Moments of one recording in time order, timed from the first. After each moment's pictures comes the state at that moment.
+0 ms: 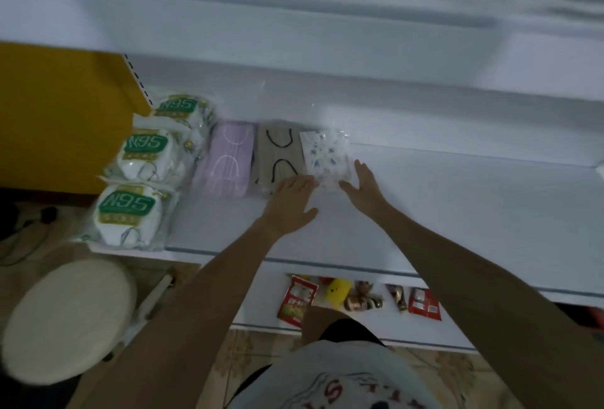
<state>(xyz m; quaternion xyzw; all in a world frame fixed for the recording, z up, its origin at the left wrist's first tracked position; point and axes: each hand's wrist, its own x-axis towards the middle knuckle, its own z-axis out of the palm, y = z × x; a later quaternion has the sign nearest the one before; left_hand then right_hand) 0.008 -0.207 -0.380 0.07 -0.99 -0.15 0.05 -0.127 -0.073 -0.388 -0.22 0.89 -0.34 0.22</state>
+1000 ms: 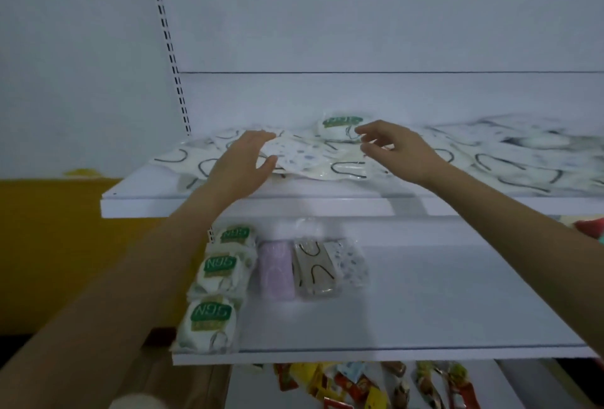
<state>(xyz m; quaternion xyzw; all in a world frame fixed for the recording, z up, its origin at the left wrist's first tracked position) 0.147 -0.317 -0.028 0.07 -0.94 -0.15 0.29 0.038 -0.072 0.007 -0.41 0.83 -0.37 -0.08</state>
